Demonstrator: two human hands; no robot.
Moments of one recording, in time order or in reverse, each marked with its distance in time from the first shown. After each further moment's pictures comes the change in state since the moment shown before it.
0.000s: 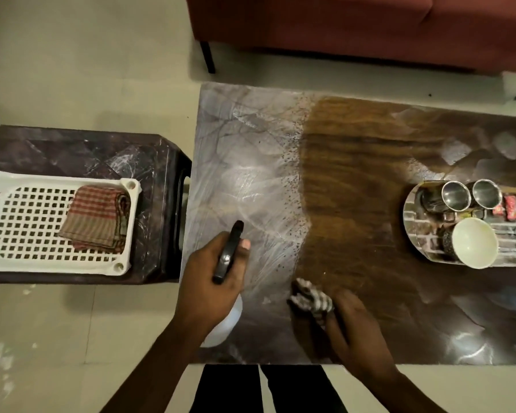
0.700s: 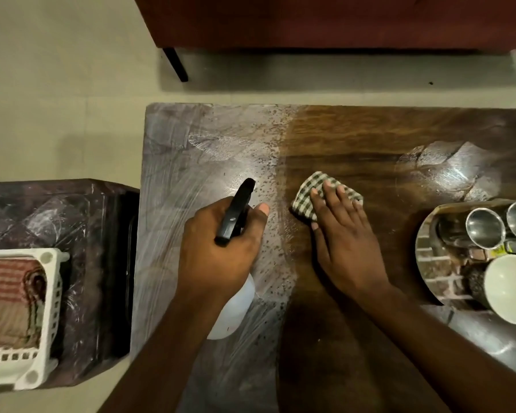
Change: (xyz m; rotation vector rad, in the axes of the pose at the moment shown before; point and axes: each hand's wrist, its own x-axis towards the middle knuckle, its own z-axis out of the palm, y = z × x) left_hand 0.146 0.064 0.075 0.042 0.067 -0.048; right_hand 0.227 0.044 -0.043 -0.379 0.155 -0.058
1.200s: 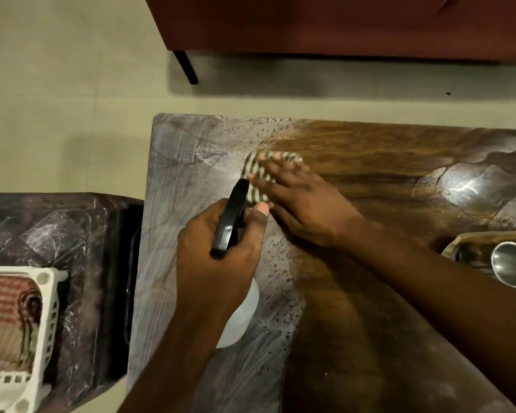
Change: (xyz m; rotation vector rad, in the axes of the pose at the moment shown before) left_hand 0.025 0.004 -0.002 -0.048 0.124 0.044; right_hand 0.129 -0.035 -0.025 -0.093 -0.264 -0.504
